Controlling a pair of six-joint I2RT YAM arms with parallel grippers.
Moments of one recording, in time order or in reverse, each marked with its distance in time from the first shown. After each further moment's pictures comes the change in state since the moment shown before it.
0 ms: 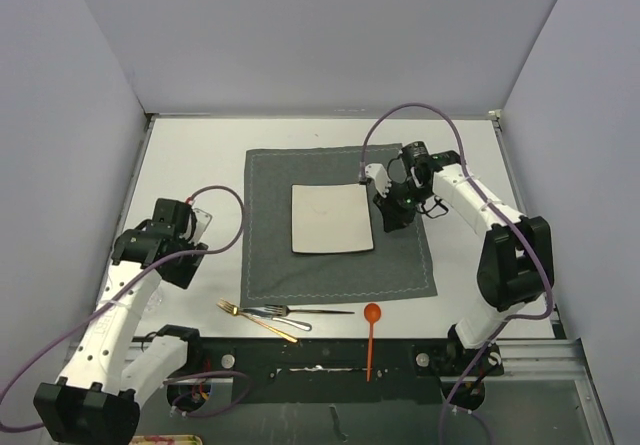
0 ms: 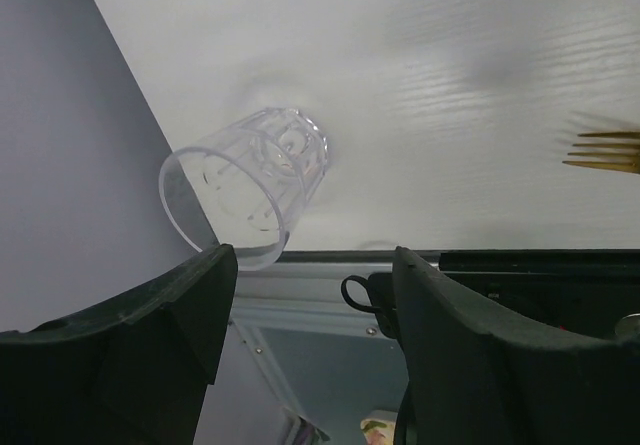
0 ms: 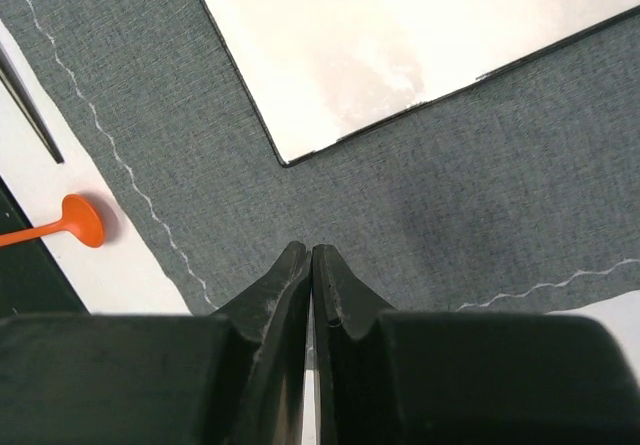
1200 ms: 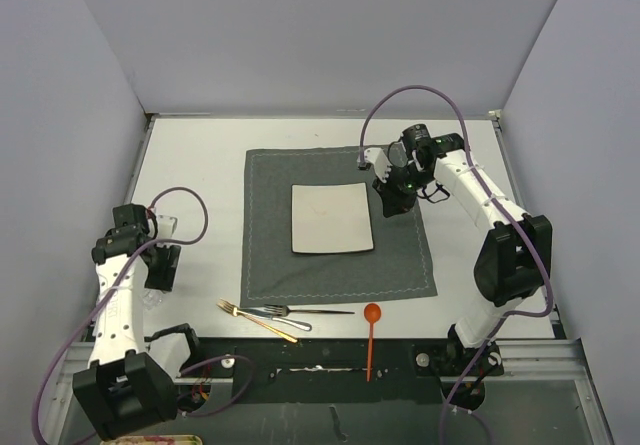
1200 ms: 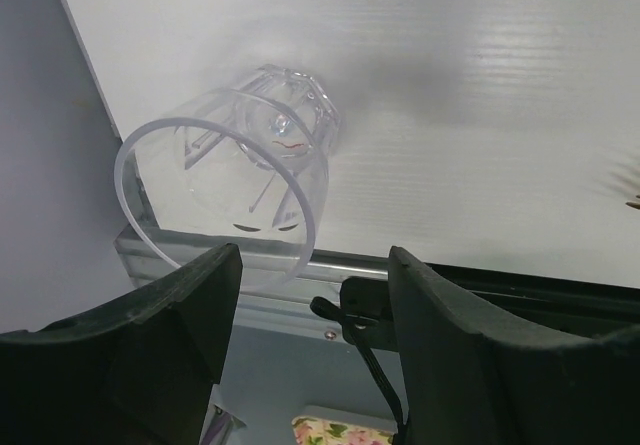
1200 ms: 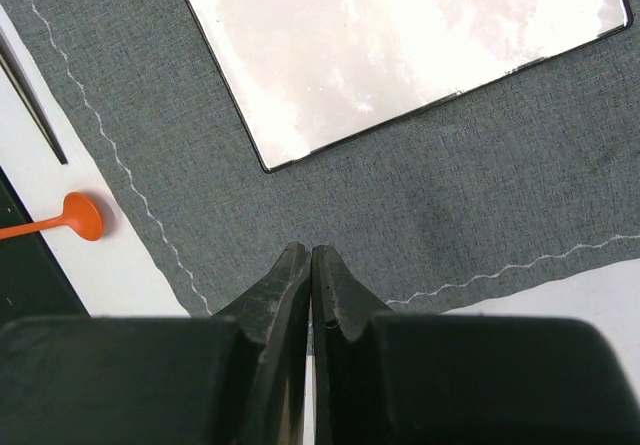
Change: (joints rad) left arm 0.454 0.049 -0.114 0.101 0.165 0.106; right arm 0.000 0.048 0.201 -0.115 0.000 -0.047
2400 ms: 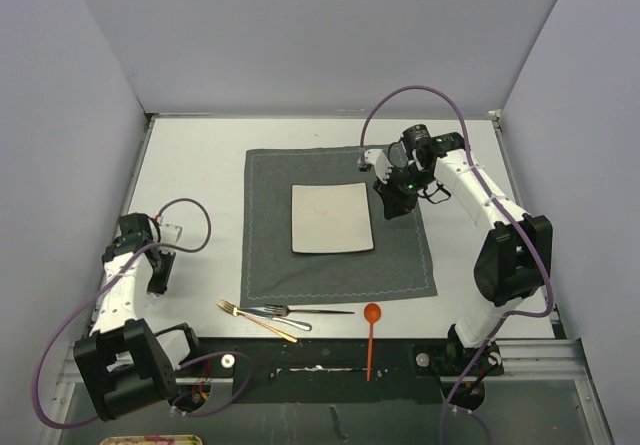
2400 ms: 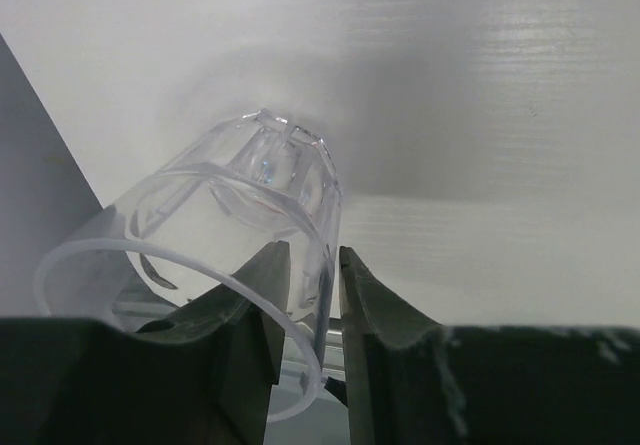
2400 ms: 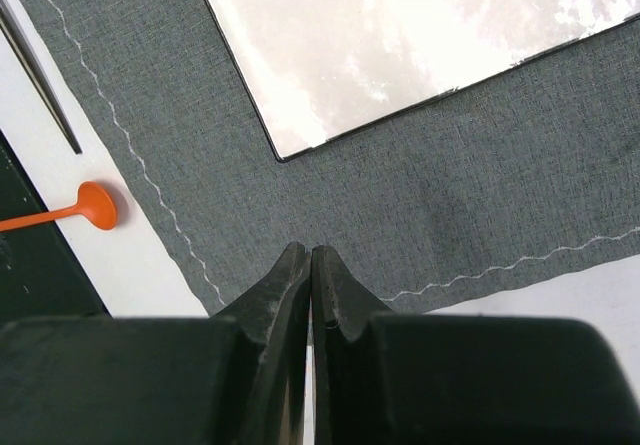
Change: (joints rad) left arm 0.064 0.111 -0.160 0.264 0.020 0.113; right arm 0.000 0.000 0.009 -0.040 0.001 0.000
